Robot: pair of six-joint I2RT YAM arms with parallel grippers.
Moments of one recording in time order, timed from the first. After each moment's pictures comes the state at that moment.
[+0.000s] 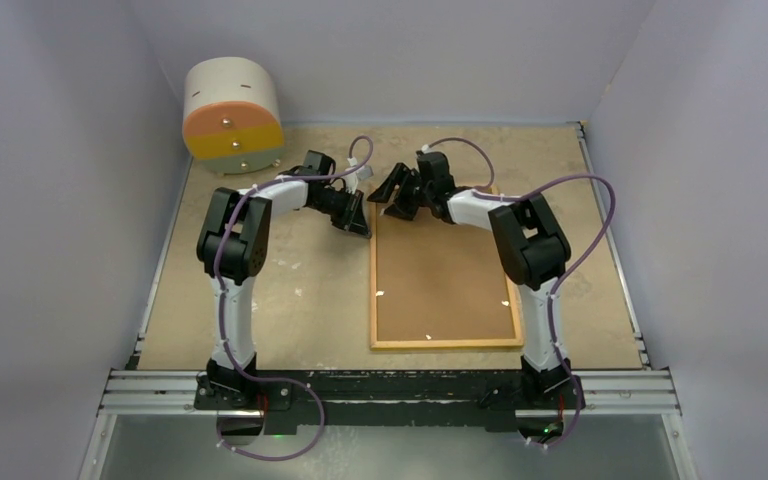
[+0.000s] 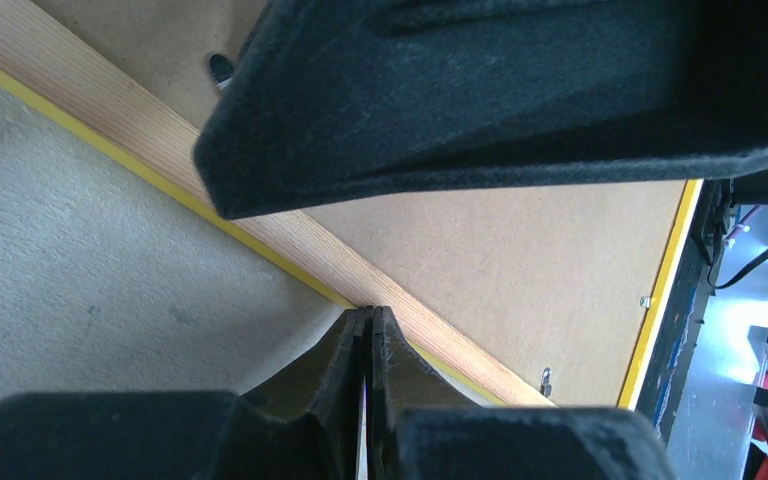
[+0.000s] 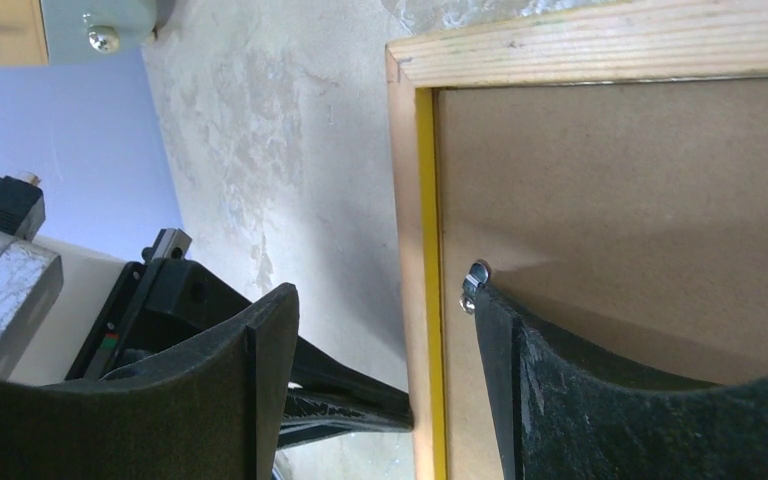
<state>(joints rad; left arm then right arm) -0.29 2.16 1.46 -0.43 0.87 0.15 0.46 2.15 1.38 0.13 -0.39 0.96</state>
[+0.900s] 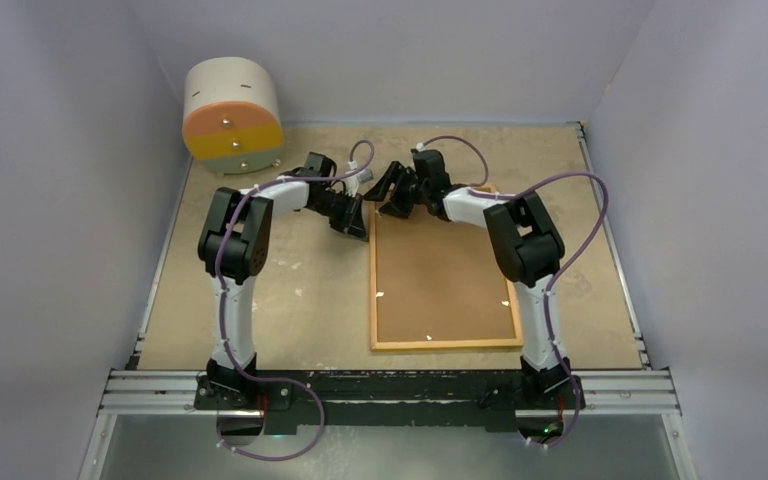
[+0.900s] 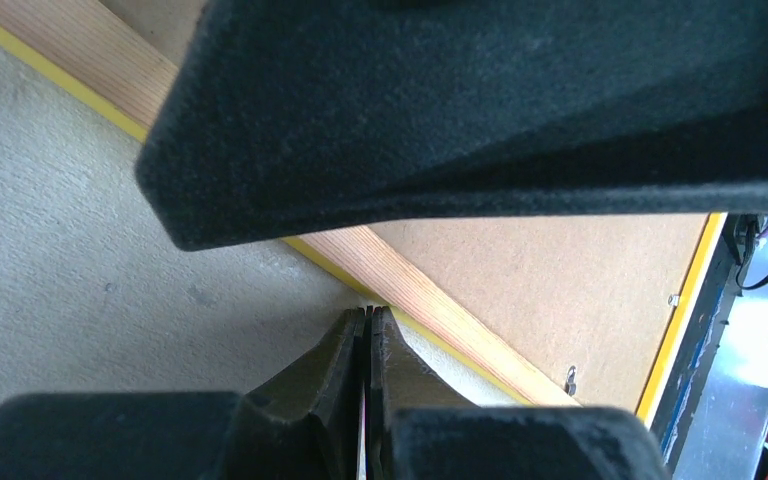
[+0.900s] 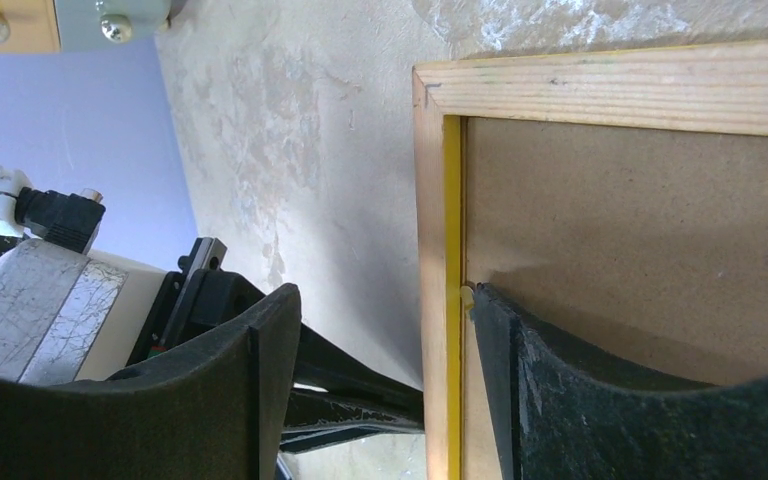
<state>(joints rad) -0.30 2.16 1.46 -0.46 0.83 0.17 0.47 2.20 1.44 0.13 -0.42 0.97</state>
